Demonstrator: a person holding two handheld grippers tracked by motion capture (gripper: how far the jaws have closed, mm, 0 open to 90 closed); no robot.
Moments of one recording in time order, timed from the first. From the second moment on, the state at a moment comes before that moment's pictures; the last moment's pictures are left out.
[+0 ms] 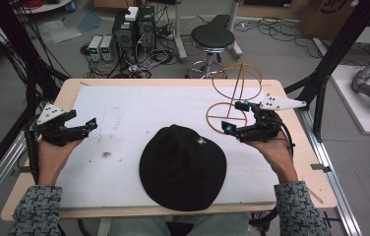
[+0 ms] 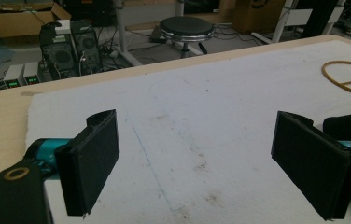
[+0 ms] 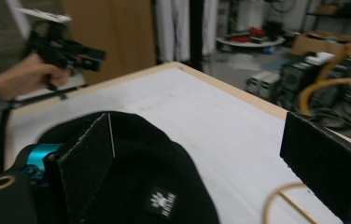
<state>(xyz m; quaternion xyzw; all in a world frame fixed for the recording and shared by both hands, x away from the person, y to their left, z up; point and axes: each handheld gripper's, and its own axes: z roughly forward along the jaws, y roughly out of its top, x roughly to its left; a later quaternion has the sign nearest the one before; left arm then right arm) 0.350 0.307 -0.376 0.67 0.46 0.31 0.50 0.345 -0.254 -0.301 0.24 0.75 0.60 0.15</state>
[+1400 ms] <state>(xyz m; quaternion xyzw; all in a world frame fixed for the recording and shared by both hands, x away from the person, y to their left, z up) 0.350 0.316 -0.376 0.66 0.47 0.31 0.50 0.326 -0.166 -0.329 0.18 0.78 0.59 0.08</state>
